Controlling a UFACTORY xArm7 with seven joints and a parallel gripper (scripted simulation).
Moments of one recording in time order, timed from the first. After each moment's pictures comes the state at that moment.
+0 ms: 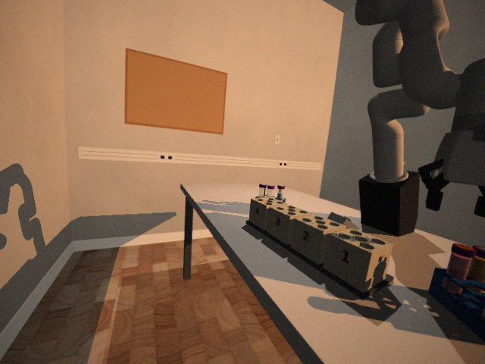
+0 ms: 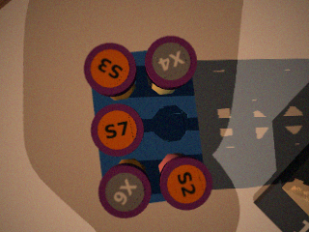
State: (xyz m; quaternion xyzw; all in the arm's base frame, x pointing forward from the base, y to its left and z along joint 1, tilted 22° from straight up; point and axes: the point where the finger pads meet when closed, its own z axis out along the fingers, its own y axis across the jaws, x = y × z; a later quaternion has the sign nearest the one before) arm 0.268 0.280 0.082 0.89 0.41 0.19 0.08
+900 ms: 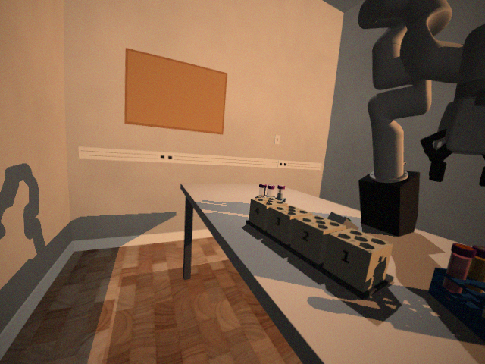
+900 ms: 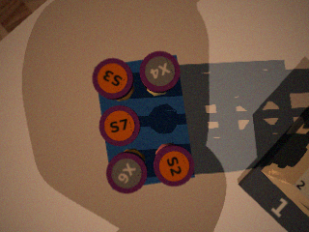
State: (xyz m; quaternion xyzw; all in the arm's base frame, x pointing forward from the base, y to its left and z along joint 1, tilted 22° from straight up) arm 0.247 0.275 0.138 0.90 0.40 0.18 0.07
